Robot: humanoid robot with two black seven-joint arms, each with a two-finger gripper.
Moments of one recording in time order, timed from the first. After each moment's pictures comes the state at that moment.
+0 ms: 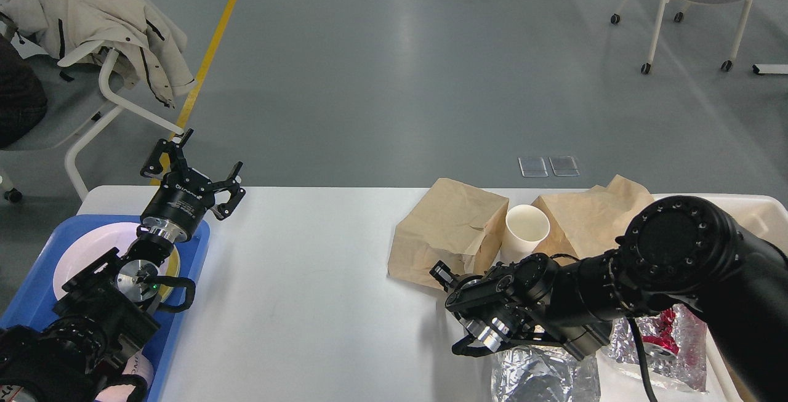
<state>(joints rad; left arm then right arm) -0.75 0.12 -0.98 -0.10 0.06 -0.78 -0.28 1.24 0.11 -0.78 1.09 0.34 -0.57 -0.22</state>
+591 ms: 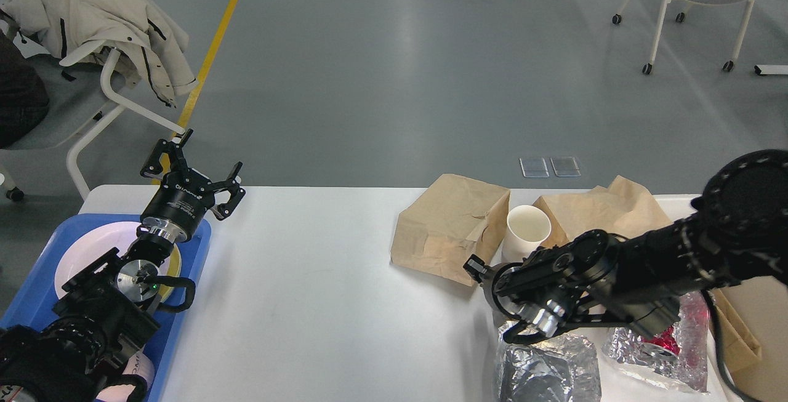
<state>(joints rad) -0.75 0.12 -0.98 -0.10 0.06 -0.78 -0.28 1.41 -0.15 -0.80 1.41 0.23 -0.48 -0.21</state>
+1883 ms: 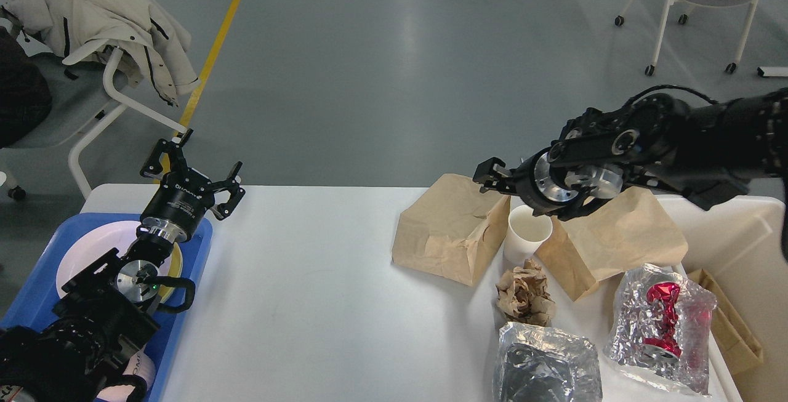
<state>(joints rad) -0.75 0.12 -0.98 -0.10 0.06 -0.78 -0.28 1.65 -0.09 -0.97 1.14 0.21 0.00 -0.24</state>
